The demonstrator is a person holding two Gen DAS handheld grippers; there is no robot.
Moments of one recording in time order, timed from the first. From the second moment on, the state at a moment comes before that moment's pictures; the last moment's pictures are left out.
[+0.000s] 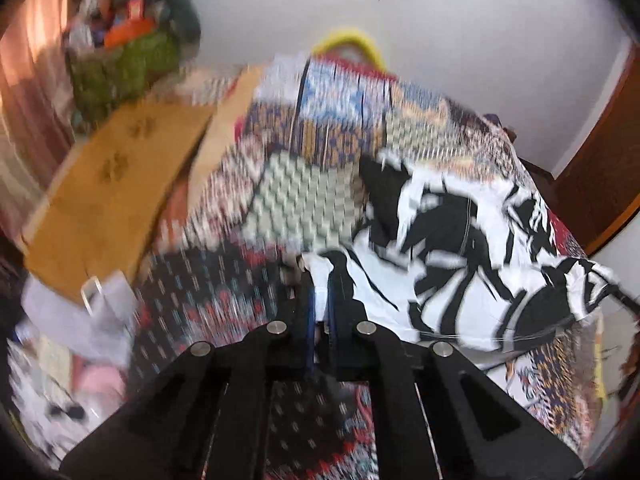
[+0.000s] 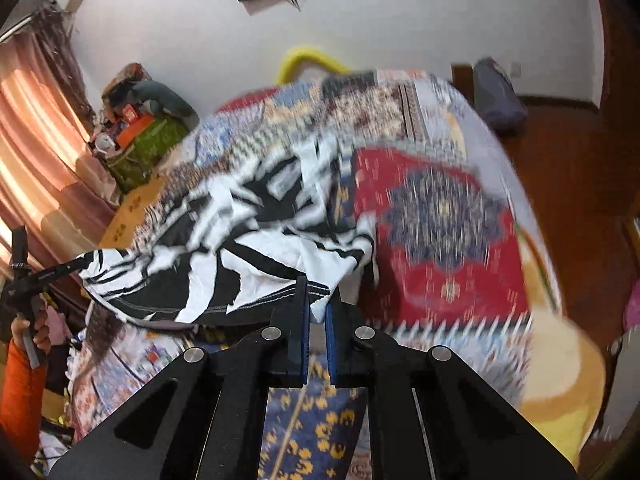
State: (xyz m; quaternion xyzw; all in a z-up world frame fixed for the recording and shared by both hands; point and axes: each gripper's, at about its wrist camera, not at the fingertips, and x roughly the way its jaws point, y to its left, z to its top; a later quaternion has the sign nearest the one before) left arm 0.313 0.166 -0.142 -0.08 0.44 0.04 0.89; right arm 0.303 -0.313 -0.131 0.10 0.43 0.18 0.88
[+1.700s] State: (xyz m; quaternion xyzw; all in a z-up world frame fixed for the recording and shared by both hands) left arm 0.502 0.181 -0.185 -0.09 0.47 0.09 0.87; right arm 0.462 -0.284 -0.154 0.04 0.40 0.16 0.90
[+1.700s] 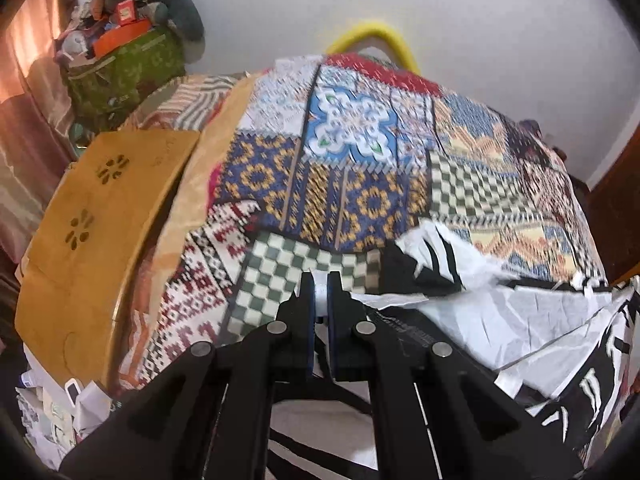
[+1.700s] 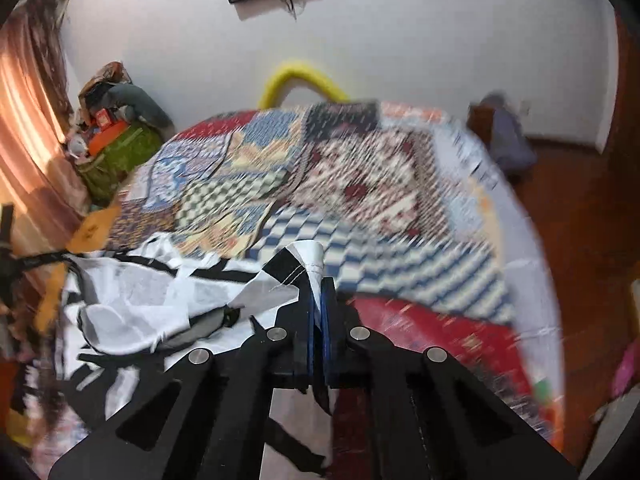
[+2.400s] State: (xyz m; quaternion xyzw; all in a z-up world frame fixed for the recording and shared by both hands) left arm 0.512 0.217 -0.230 -0.10 0.51 0.12 0.85; right arm 0.477 -0.297 -0.171 0.04 0.43 0.10 0.89
